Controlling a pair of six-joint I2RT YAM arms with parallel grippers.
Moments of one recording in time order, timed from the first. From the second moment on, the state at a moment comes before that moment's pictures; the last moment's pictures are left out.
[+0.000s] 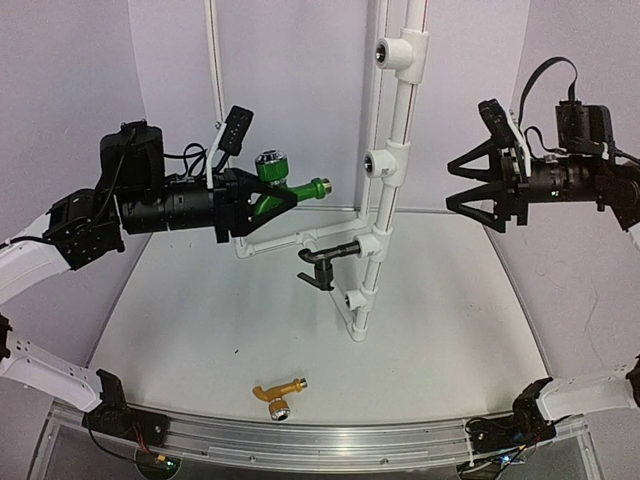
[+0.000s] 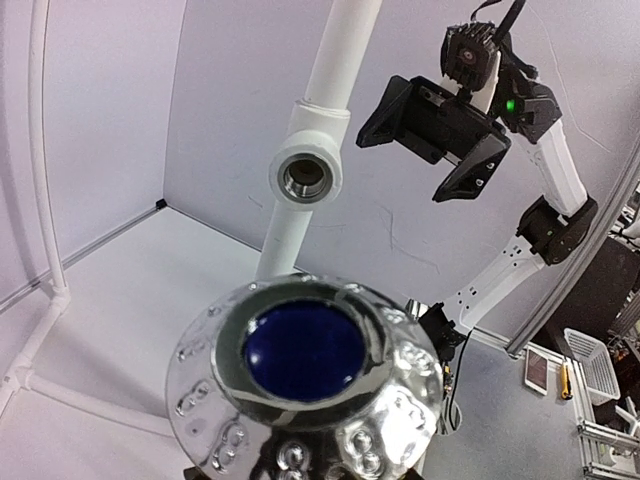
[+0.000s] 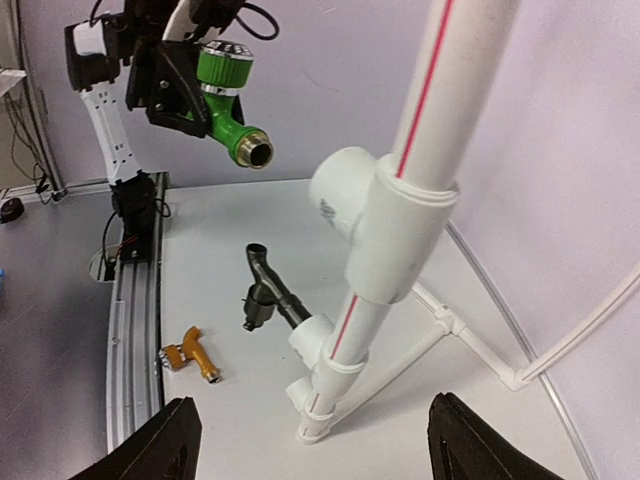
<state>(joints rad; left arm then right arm) -1.04 1.16 1.32 -0.26 0.25 -0.23 0.52 1.15 1.66 -0.94 -0.67 -0.45</state>
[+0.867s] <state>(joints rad) -1.04 1.38 1.63 -0.36 0.33 -0.38 0.51 1.50 1.81 -0.79 -0.97 -0.52</state>
